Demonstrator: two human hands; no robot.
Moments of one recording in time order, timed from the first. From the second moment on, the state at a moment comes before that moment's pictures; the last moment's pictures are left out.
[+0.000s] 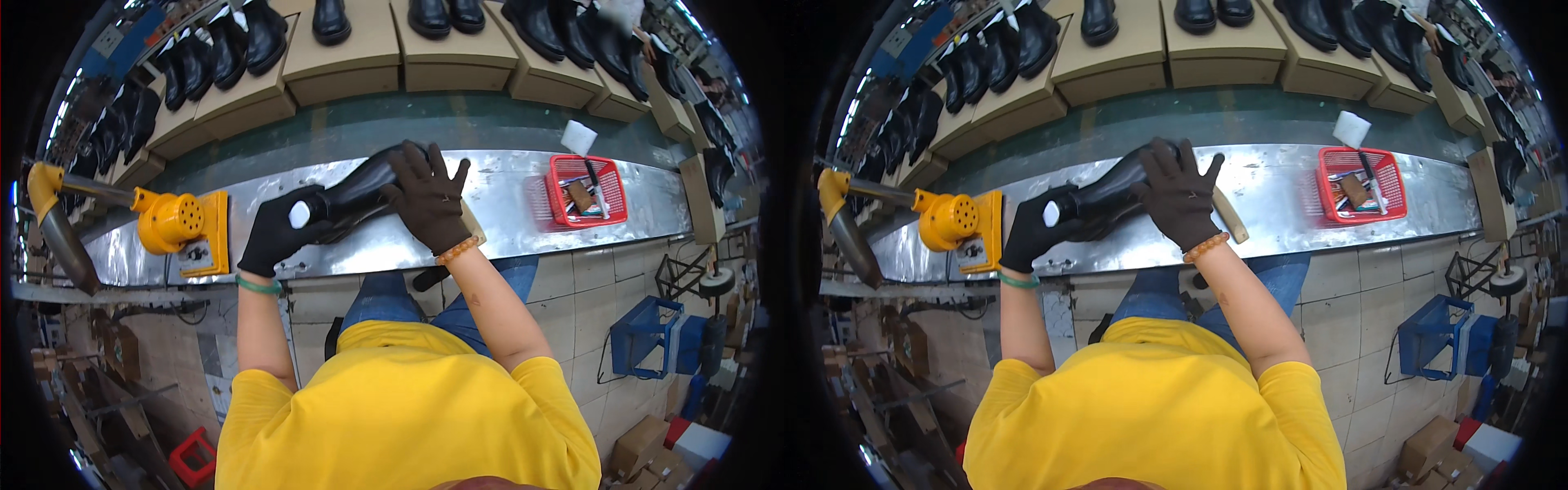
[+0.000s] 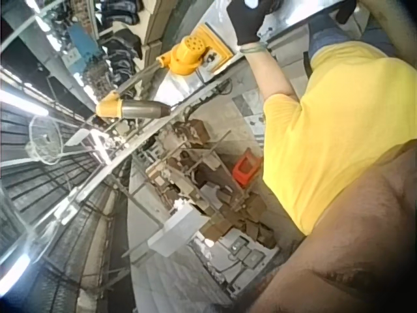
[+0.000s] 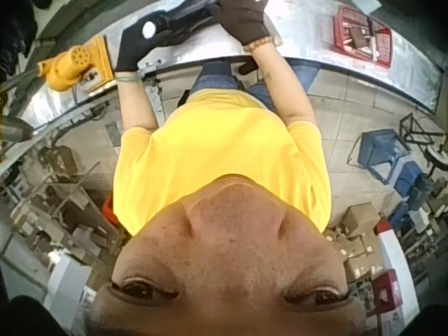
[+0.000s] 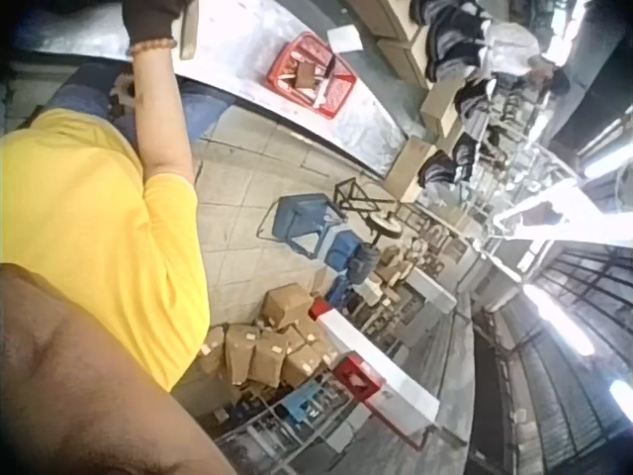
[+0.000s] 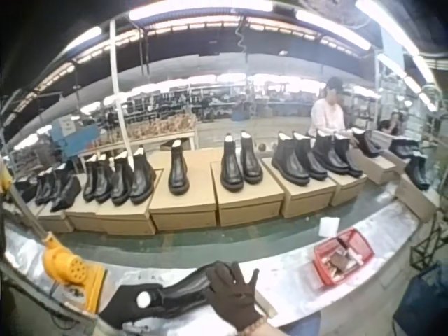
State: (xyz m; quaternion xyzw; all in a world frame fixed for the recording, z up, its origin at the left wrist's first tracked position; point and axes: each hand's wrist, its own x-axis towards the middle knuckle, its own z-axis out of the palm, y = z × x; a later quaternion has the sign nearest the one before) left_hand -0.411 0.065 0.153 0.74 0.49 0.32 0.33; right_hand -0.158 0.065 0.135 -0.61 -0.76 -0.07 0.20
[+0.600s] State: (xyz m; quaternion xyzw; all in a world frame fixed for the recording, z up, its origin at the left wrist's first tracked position) left_hand -0.371 0.044 0.161 0.79 0.55 0.28 -0.01; right_hand -0.094 0.043 0.103 -0.54 -0.38 0.63 0.40
